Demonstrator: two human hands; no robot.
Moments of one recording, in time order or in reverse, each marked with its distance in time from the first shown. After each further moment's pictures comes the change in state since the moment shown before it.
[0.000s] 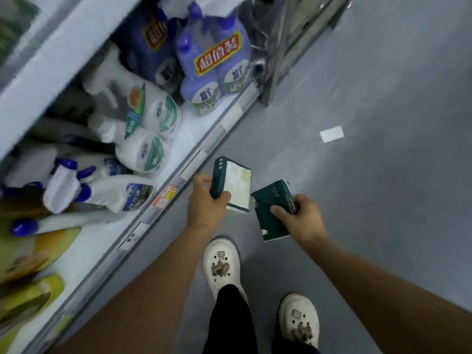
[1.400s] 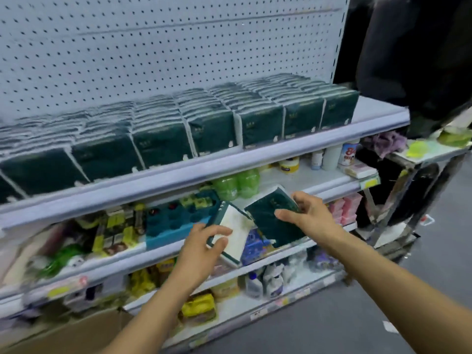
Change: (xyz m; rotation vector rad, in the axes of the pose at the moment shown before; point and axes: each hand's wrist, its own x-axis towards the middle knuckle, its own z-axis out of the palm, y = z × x) left_hand -0.544 0.094 -0.538 -0.060 0.496 0.442; right_hand -0.637 -0.407 -0.050 0.056 -0.464 -0.981
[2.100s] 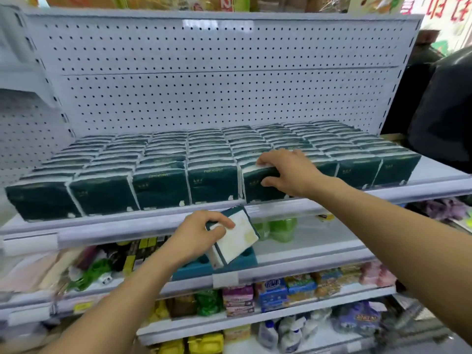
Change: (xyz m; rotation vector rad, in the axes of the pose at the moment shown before) left_hand 0.054 0.041 -0.133 -0.003 0.039 -0.040; right_hand 0.144 -0.173 0.073 -1.137 -0.149 -0.710
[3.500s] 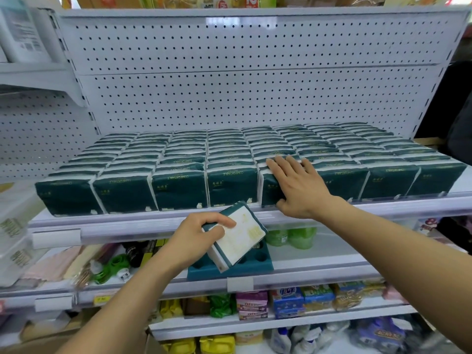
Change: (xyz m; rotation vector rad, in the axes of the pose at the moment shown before) left_hand -0.010 -0.008 -0.023 -0.235 0.082 -0.104; right_hand 0.019 0.005 0.058 -0.365 -0.042 -0.046
